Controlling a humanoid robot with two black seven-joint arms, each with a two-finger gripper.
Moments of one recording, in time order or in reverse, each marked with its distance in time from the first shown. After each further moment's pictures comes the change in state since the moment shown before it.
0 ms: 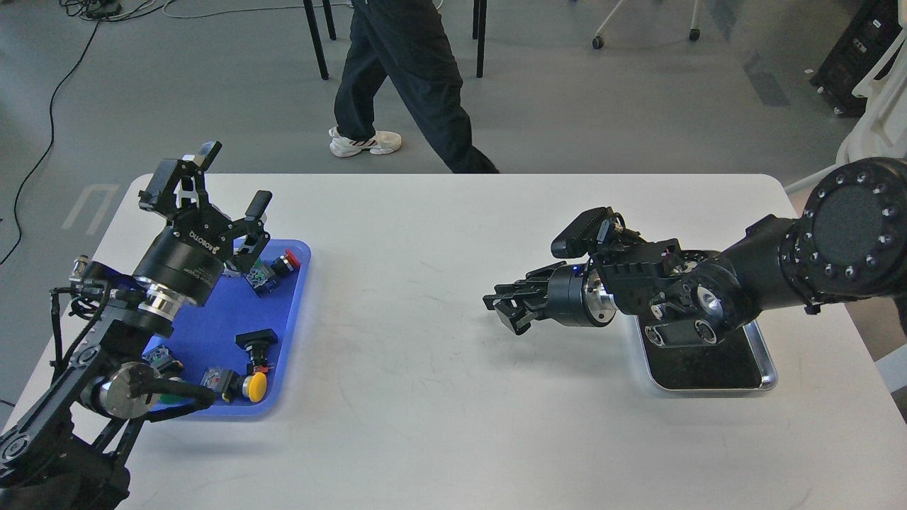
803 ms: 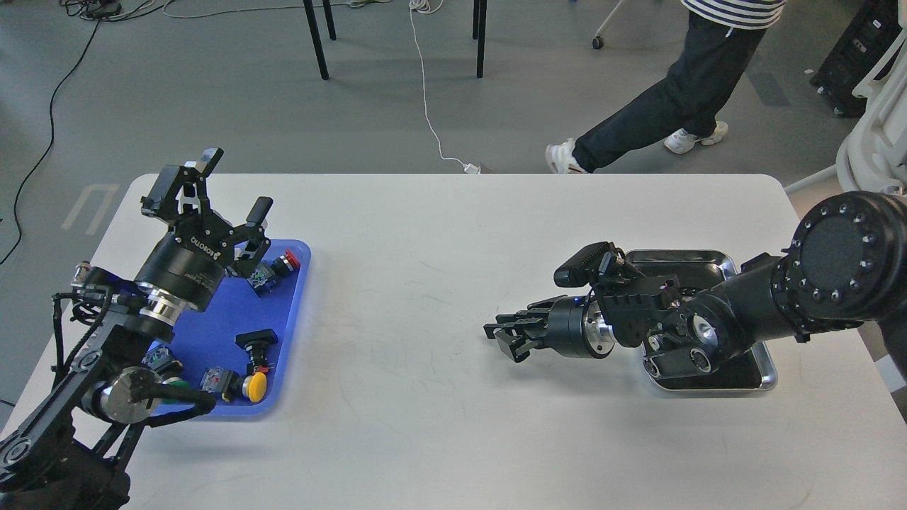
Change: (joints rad) left arm 0.011 -0.002 0.003 0.005 0.002 -0.002 -0.001; right arm -0.078 0.000 0.030 -0.005 0.027 -0.002 0.000
